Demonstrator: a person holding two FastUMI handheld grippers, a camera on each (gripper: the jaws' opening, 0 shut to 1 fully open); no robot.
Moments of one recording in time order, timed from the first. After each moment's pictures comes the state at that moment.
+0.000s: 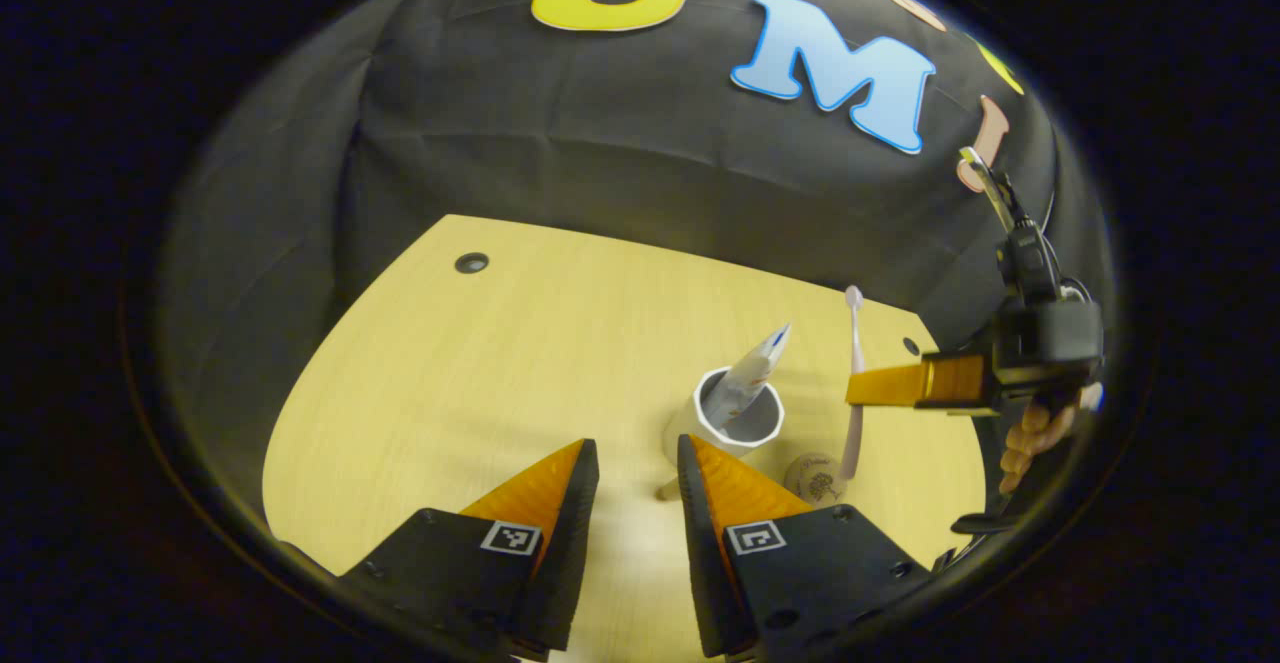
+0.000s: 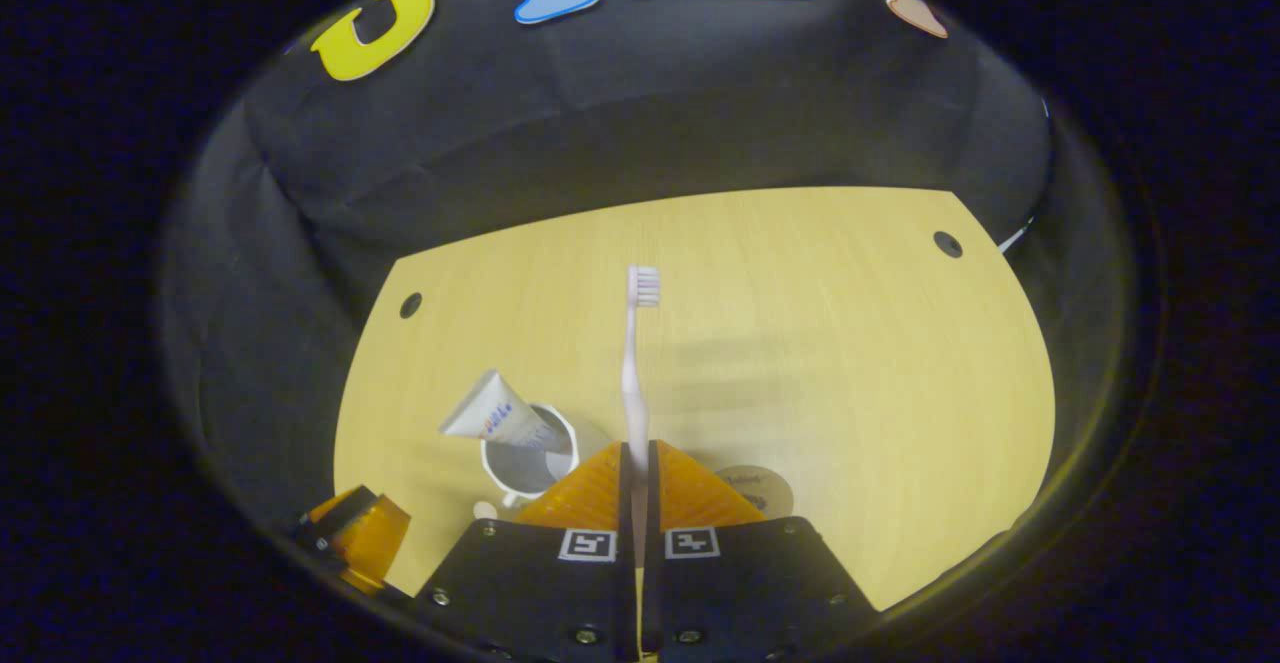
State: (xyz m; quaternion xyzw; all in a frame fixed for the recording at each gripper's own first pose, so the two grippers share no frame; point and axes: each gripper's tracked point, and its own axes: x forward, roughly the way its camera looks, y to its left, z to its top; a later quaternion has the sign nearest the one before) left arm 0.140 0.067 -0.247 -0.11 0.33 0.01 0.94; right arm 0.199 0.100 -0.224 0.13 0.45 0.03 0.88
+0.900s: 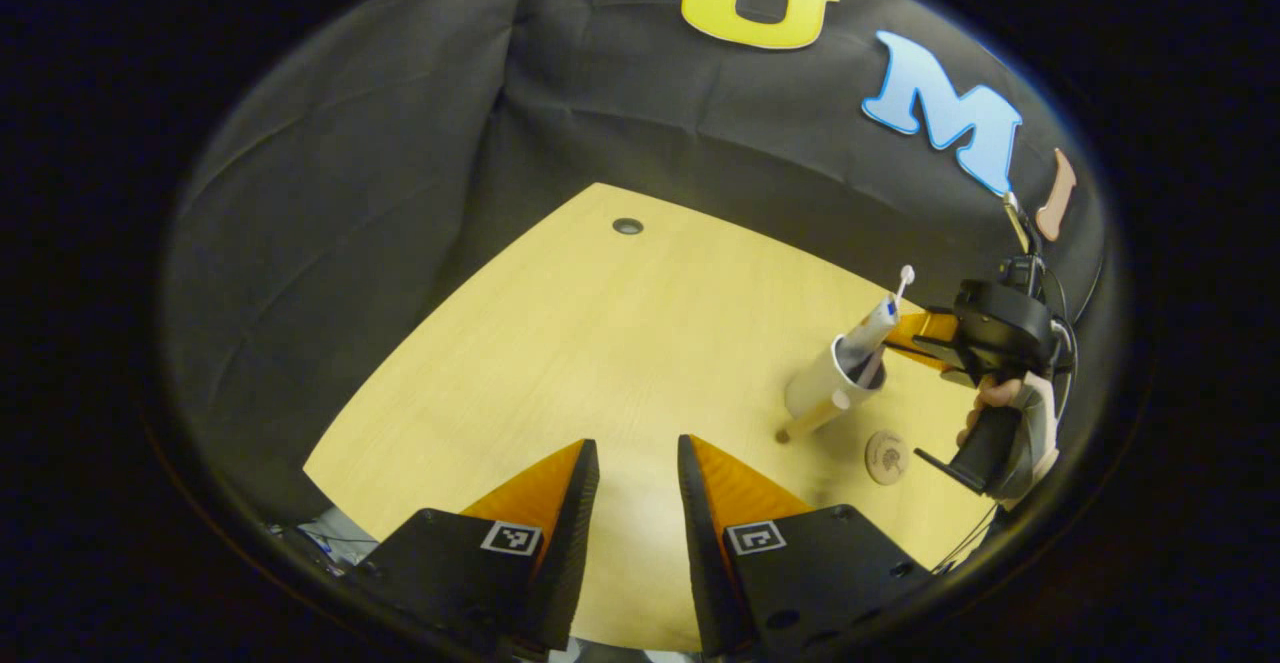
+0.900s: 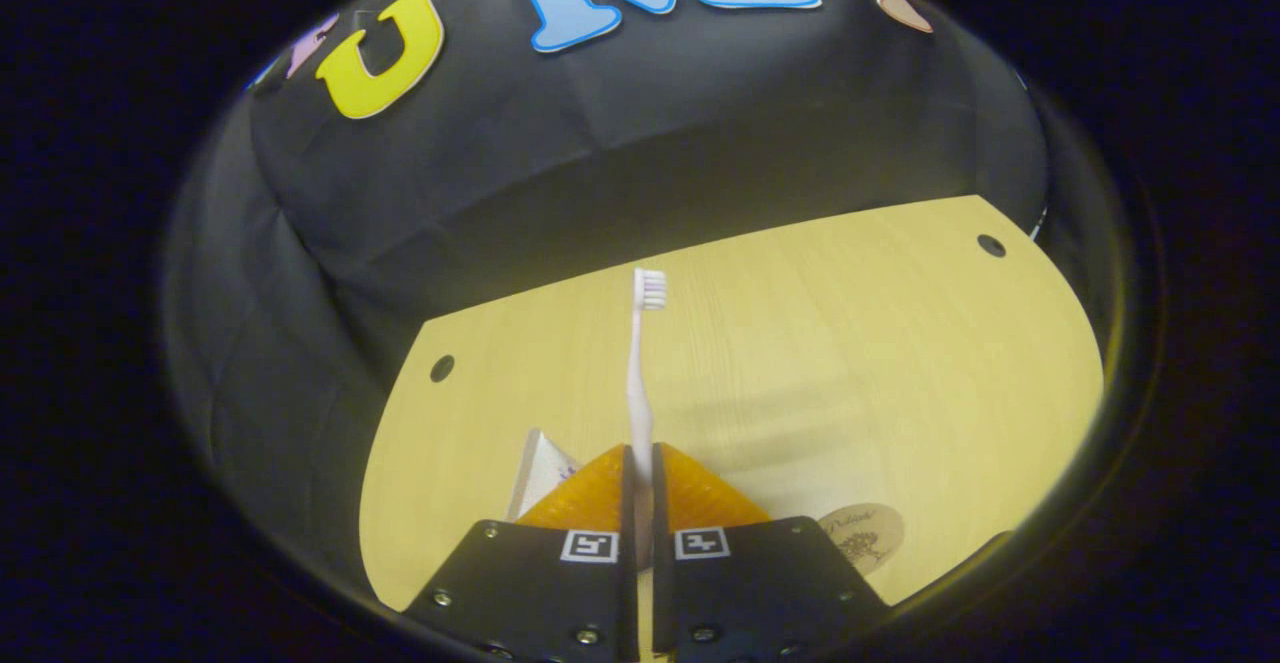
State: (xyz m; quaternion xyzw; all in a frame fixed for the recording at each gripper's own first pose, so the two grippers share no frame) left arm 0.049 0.151 -0.203 -0.14 0.35 0.13 0.92; right arm 0.240 0.144 -0.249 0.18 0.36 0.03 0.92
